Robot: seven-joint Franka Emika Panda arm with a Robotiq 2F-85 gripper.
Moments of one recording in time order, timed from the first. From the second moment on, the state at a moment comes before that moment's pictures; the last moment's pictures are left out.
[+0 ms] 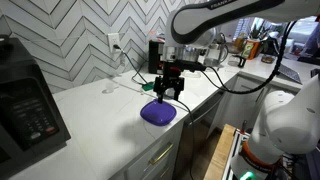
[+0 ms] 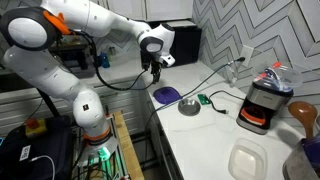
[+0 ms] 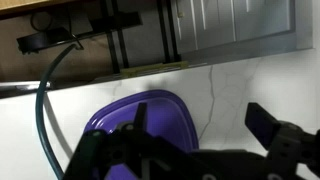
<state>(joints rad) 0.09 -0.43 0.04 -2.44 0.35 1.90 0.23</state>
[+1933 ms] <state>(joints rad) 0.00 0.14 0.12 -1.82 -0.57 2.42 1.00</state>
